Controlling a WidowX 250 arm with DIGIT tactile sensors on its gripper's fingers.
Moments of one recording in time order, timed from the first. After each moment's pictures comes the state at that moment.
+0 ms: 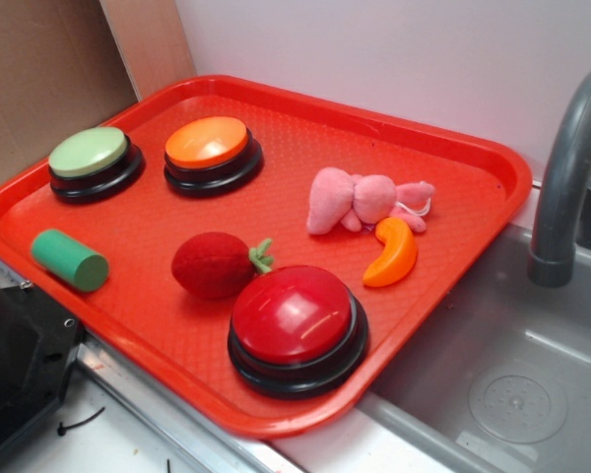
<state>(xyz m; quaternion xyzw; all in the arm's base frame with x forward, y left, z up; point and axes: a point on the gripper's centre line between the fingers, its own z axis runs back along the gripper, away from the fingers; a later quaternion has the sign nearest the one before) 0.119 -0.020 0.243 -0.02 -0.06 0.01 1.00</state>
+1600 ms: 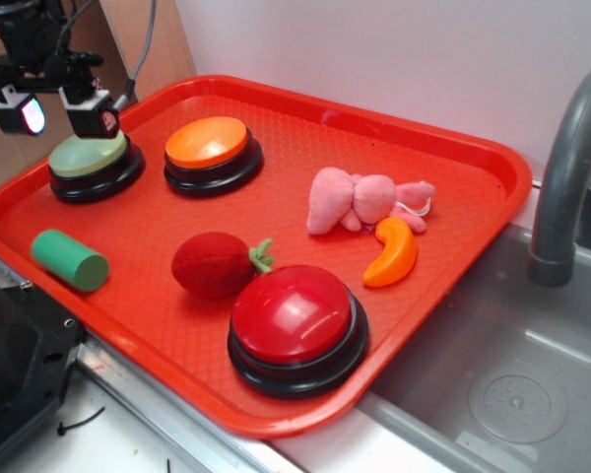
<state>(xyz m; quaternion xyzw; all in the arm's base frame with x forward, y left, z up) 0.181 0.142 0.068 0.03 0.01 0.27 0.96</state>
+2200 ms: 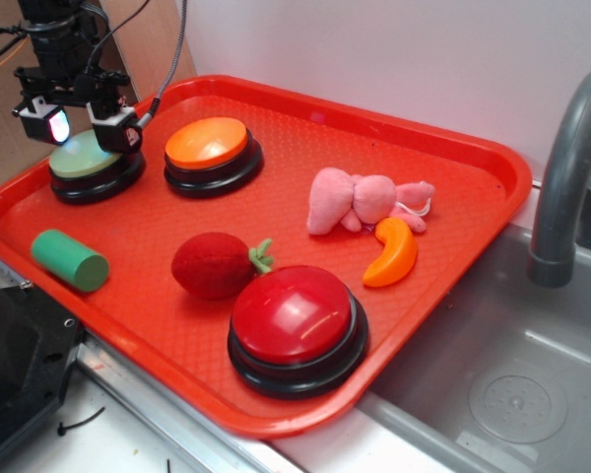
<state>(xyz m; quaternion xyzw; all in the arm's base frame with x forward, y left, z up) 0.197 0.144 0.048 0.04 0.02 0.24 0.97</state>
